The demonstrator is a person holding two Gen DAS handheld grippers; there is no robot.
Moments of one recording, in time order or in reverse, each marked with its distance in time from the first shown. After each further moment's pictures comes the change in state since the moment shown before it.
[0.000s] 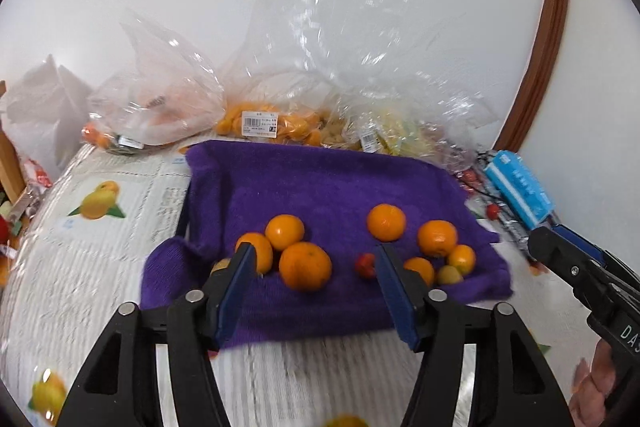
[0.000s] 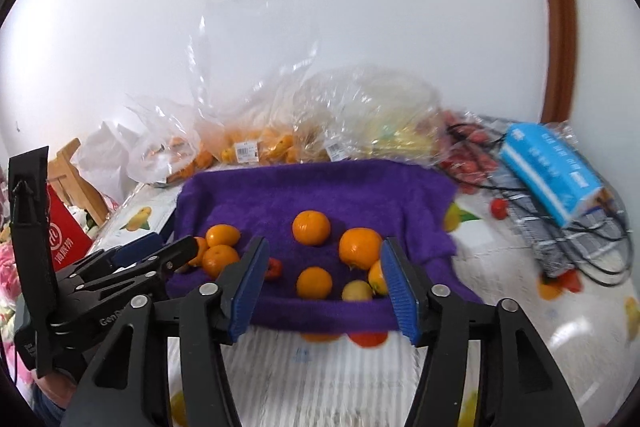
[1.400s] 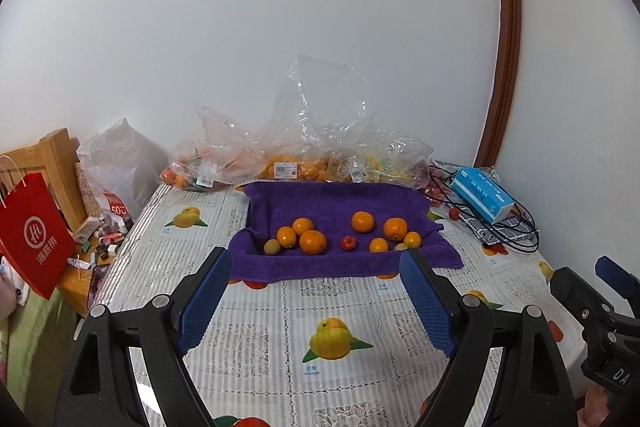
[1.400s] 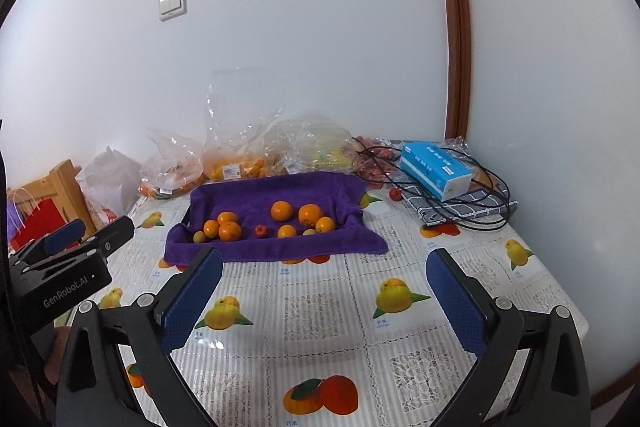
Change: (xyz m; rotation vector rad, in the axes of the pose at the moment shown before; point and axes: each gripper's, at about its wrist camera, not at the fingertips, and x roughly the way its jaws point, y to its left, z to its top) left arm -0.182 -0.042 -0.037 0.079 -0.150 0.116; right arm -0.199 0.019 -0.057 0.047 -0.114 -0.186
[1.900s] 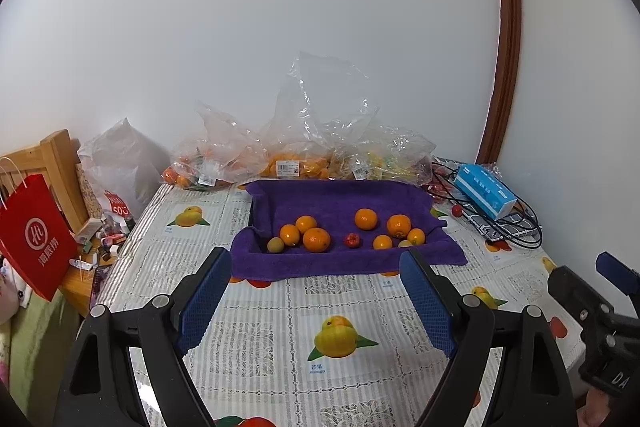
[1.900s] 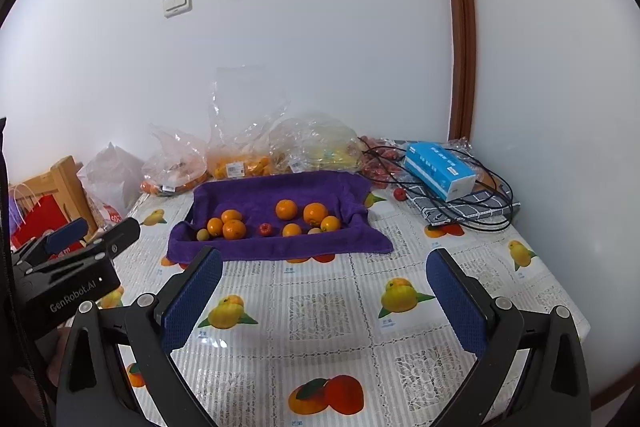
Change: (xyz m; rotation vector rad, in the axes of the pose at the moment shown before) left arm 0.002 0.003 -0.003 0.008 0.004 0.003; right arm 0.002 0.009 -0.001 -0.014 0.005 0.001
